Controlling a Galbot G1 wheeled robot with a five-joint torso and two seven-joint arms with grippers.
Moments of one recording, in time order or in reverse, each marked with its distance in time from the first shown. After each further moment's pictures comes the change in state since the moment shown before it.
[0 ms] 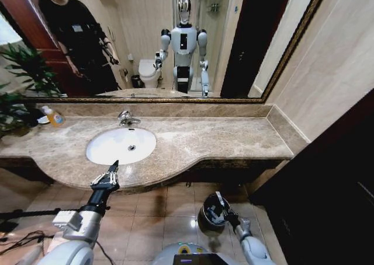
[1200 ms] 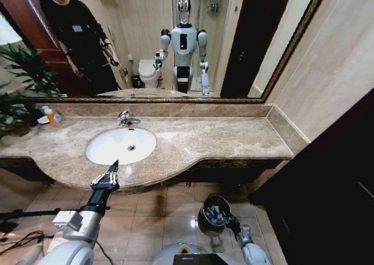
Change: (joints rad) left arm 0.000 0.000 0.000 0.000 0.000 0.000 0.000; right arm 0.024 -0.002 -0.004 -0.107 -0.045 0.076 0.026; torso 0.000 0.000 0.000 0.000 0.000
